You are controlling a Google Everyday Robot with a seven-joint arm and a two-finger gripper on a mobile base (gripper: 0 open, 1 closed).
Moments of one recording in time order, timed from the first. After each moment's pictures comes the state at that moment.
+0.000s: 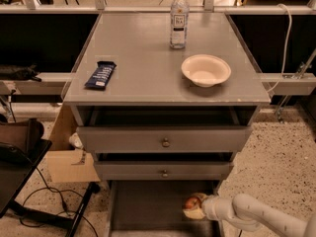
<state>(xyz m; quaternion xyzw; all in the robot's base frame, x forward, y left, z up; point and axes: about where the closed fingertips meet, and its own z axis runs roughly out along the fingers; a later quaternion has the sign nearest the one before) 0.498 -0.159 0.241 -0.40 0.81 0.26 0.35</state>
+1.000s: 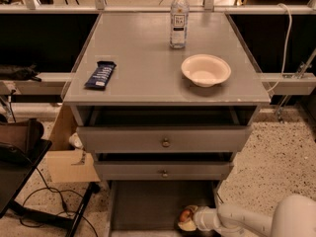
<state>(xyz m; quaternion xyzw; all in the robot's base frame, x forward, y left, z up) 0.475 -0.139 0.140 -0.44 0.82 0.22 0.29</state>
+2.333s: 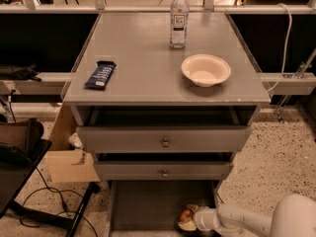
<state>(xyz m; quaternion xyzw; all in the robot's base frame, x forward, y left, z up) 0.476 -0.140 0.137 -0.44 0.82 0.21 0.29</state>
